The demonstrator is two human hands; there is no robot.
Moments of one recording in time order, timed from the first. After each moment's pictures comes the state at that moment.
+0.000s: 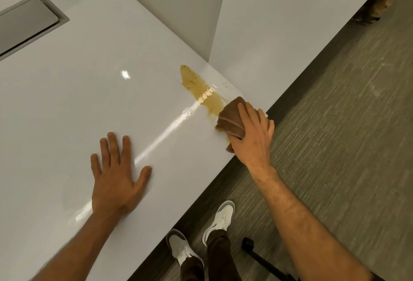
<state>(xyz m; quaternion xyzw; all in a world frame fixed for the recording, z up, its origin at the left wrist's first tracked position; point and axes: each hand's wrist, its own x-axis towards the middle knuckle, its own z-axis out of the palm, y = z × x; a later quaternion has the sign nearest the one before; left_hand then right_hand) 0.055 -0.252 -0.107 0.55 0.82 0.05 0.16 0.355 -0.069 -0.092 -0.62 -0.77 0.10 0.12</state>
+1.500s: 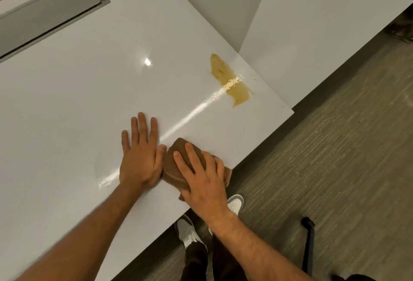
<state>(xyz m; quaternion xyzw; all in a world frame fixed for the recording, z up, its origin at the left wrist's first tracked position) 0.051 -0.253 -0.109 0.57 0.81 0.04 0.16 0.250 -0.236 -0.092 -0.40 -0.91 0.12 0.05</state>
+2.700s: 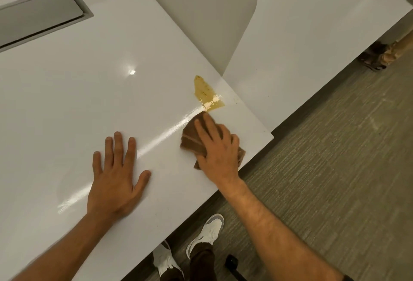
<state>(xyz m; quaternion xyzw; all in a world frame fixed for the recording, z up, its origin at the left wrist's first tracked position) 0.052 -0.253 -0.113 0.56 0.81 0.05 0.15 0.274 -0.087 -0.088 -0.46 -0.88 0.05 0.07</state>
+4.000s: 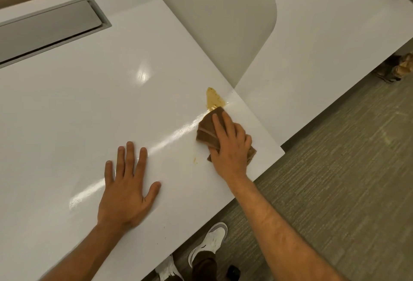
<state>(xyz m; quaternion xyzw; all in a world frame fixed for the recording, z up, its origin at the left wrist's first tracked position) 0.053 -0.252 -0.110 0.56 0.81 0.04 0.15 0.258 -0.049 -0.086 -0.52 -0.85 0.09 0.06</state>
